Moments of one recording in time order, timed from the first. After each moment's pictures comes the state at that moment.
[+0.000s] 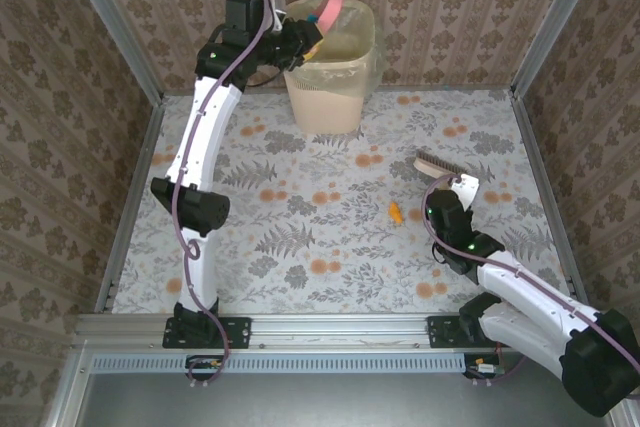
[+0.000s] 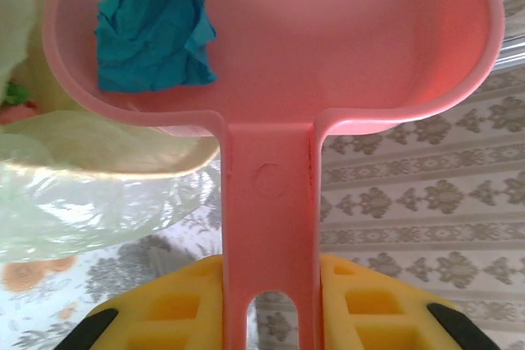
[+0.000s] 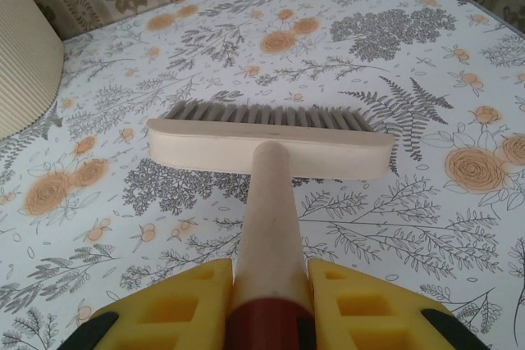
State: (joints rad) left arm -0.42 2.15 2.64 -0.85 0.54 -1.01; right arm 0.47 0.91 0.43 -0.13 0.67 0.59
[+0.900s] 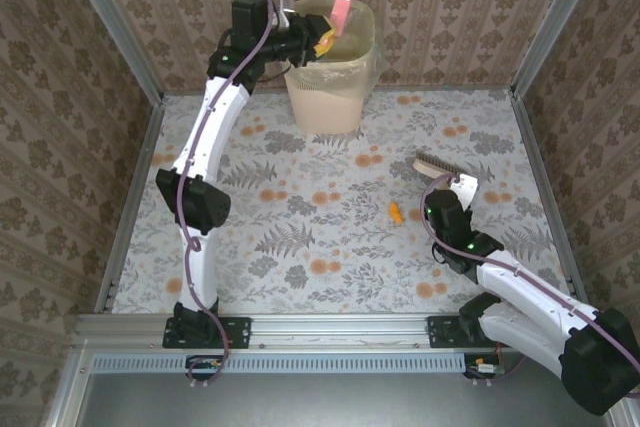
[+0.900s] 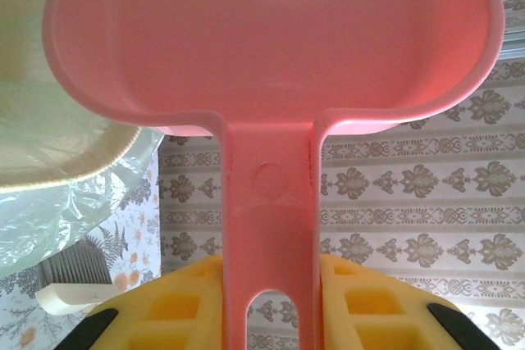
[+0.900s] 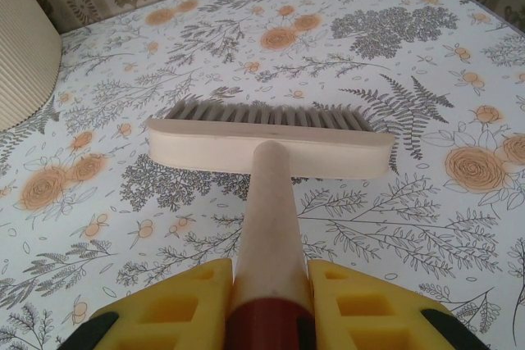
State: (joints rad) left arm -0.41 2.17 2.51 -0.55 0.72 -1.26; right arm 0.47 0.91 0.43 -0.13 0.67 0.58
